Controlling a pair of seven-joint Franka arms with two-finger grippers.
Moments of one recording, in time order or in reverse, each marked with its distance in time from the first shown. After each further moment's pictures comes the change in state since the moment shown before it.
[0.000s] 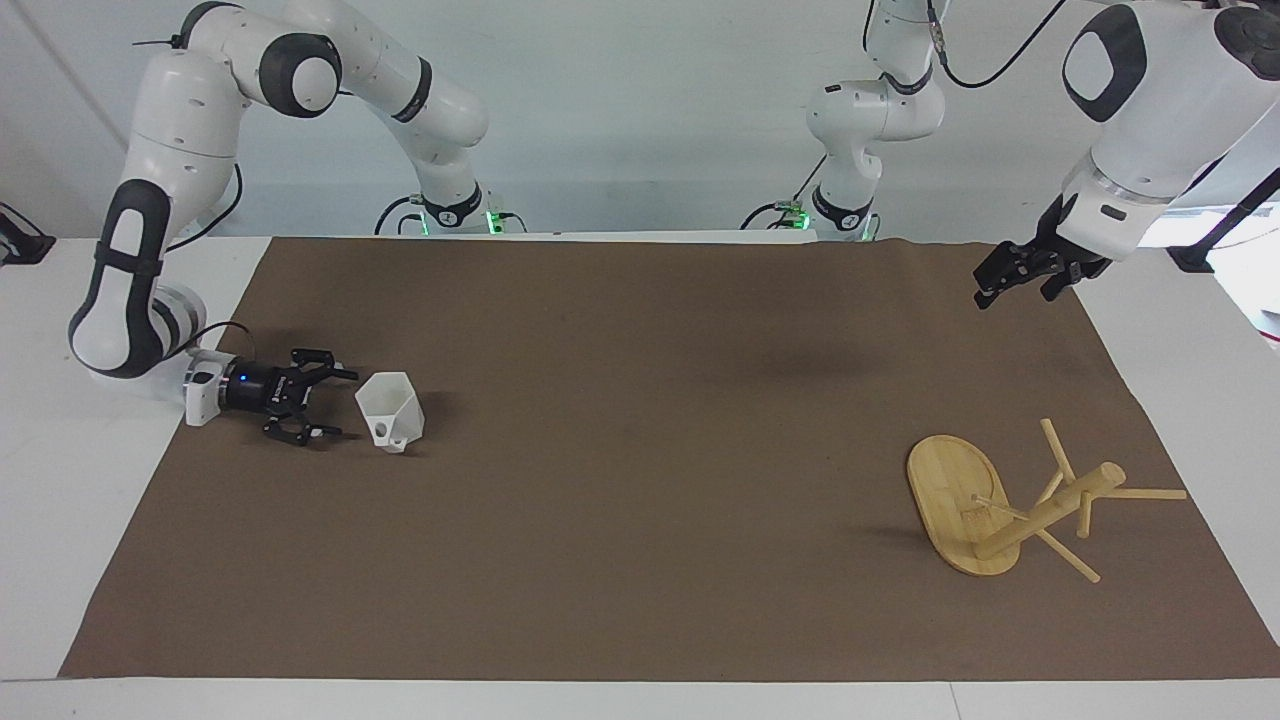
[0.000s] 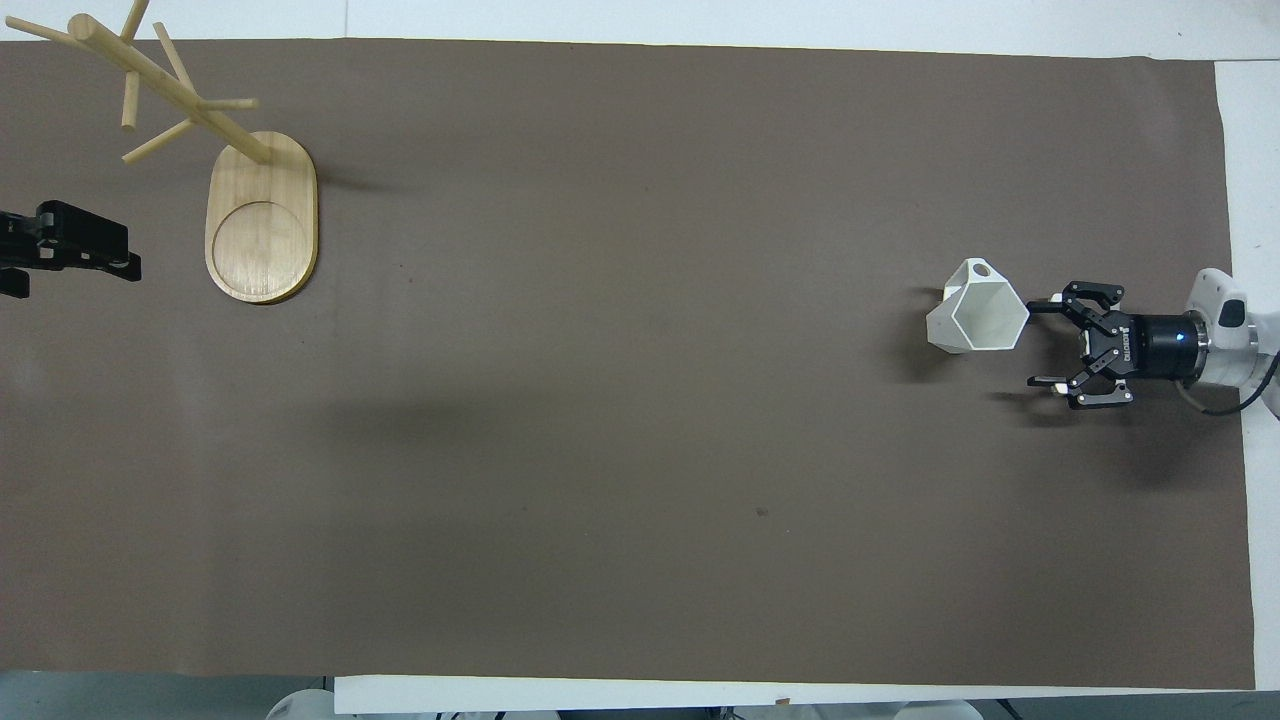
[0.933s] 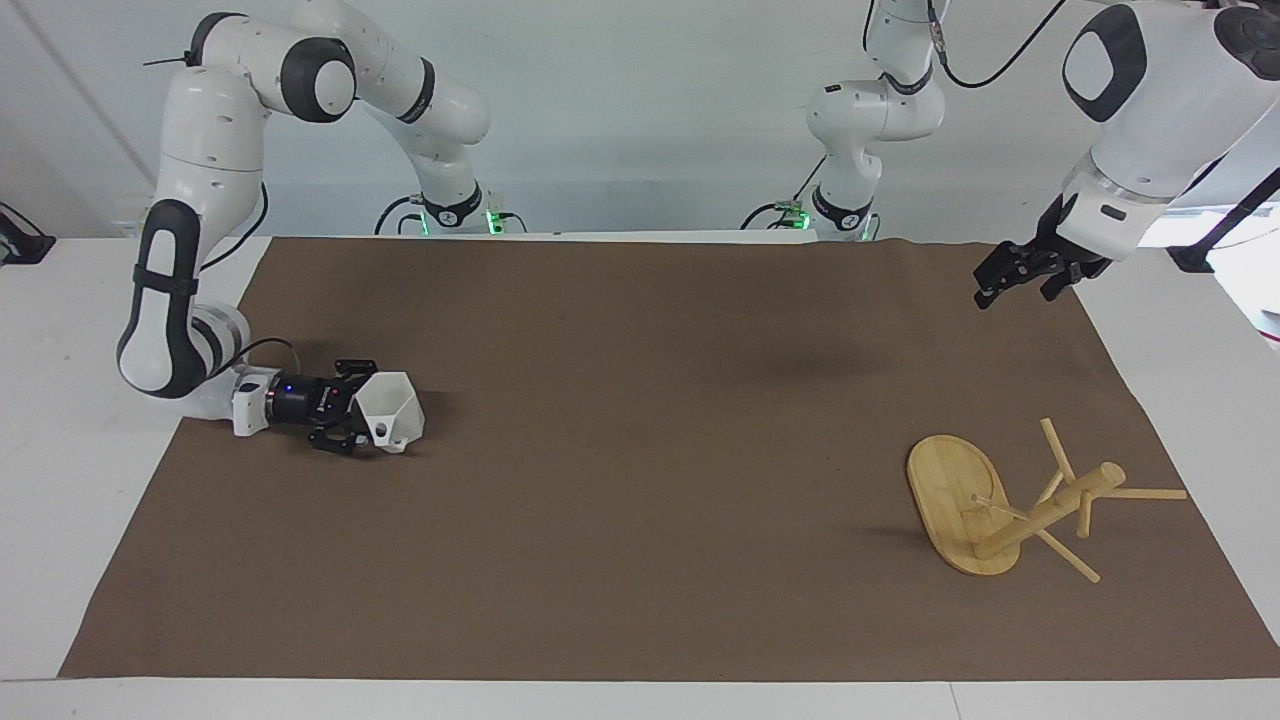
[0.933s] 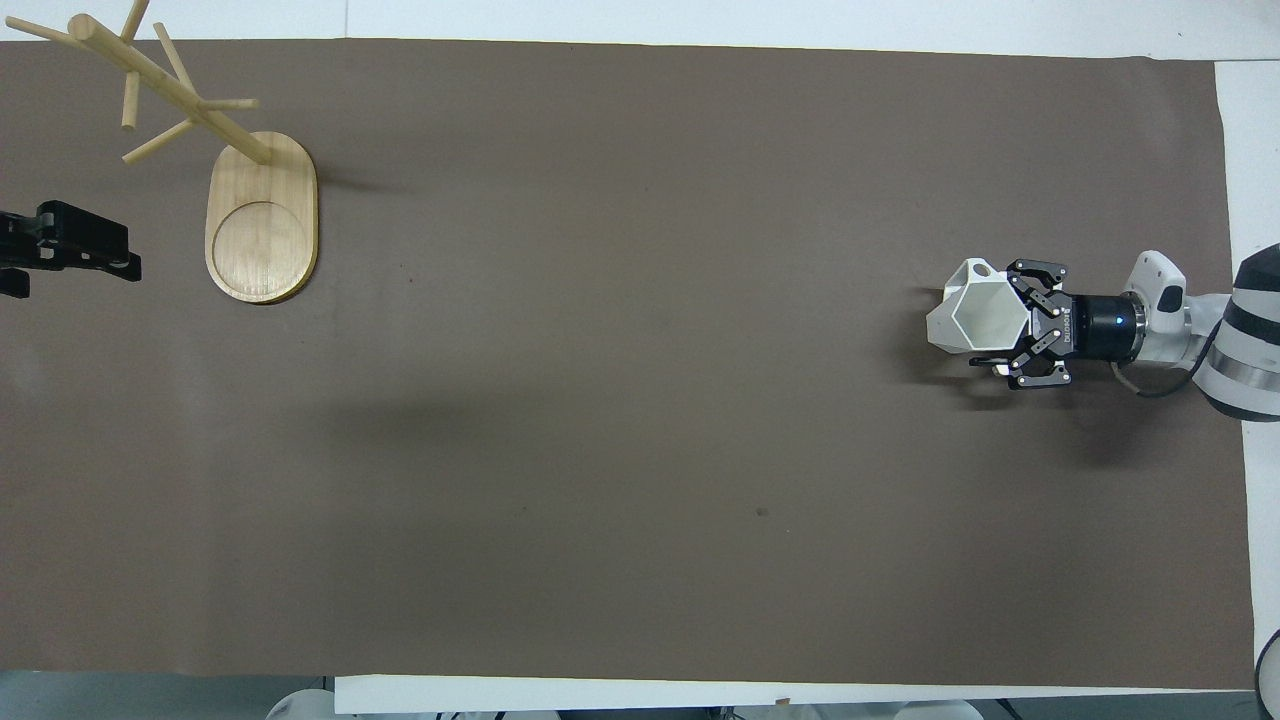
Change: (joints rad) left arm 0.000 0.000 0.000 0.000 0.000 0.000 0.000; right arm 0.104 -0.014 0.019 -0.040 0.137 0.010 -0.065
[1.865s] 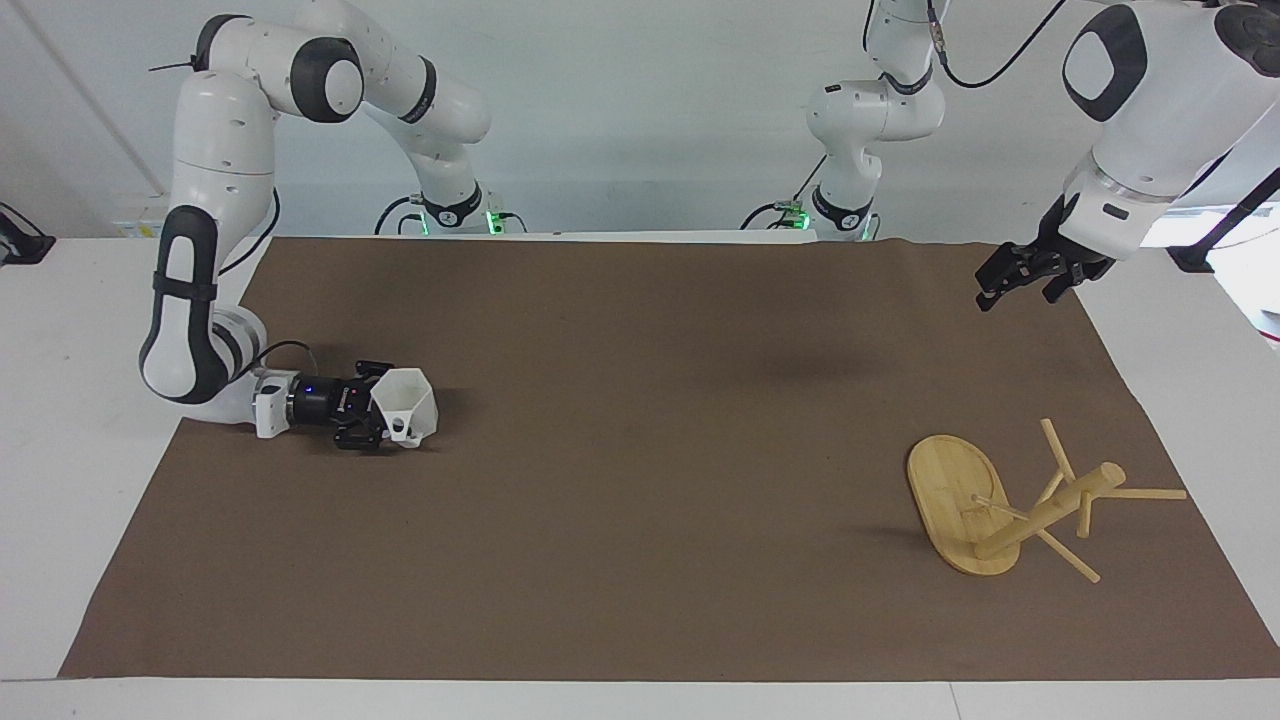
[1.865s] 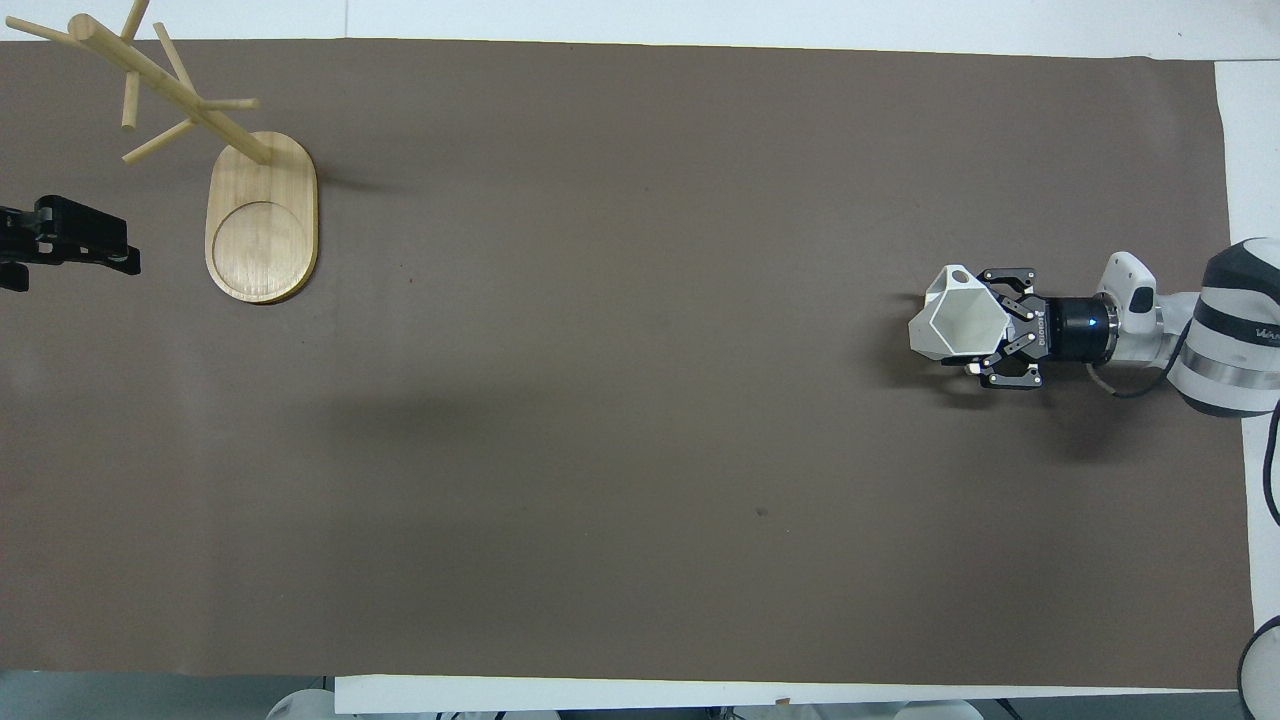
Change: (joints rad) left arm 0.000 0.000 0.000 0.000 0.000 0.033 0.000; right arm 0.062 -0.004 0.001 -0.024 0.023 0.011 0.042
